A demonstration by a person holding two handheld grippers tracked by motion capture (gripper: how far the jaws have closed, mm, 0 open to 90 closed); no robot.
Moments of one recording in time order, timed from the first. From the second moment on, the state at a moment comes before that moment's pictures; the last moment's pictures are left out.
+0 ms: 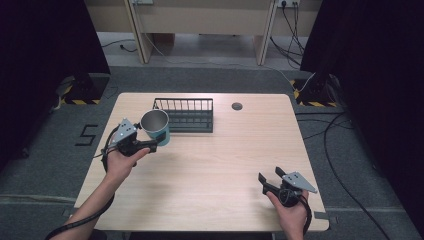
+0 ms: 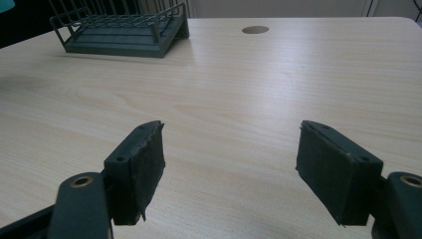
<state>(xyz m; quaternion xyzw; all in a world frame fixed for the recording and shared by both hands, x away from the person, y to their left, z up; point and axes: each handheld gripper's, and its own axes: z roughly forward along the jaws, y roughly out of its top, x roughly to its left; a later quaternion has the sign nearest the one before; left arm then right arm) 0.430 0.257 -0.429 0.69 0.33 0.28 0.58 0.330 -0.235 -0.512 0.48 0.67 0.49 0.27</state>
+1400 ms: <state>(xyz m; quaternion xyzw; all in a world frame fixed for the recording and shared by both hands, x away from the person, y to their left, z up) 0.465 0.237 -0.404 0.68 0.33 0.27 0.59 0.330 -0.234 -0.512 0.48 0.68 0.49 0.27</state>
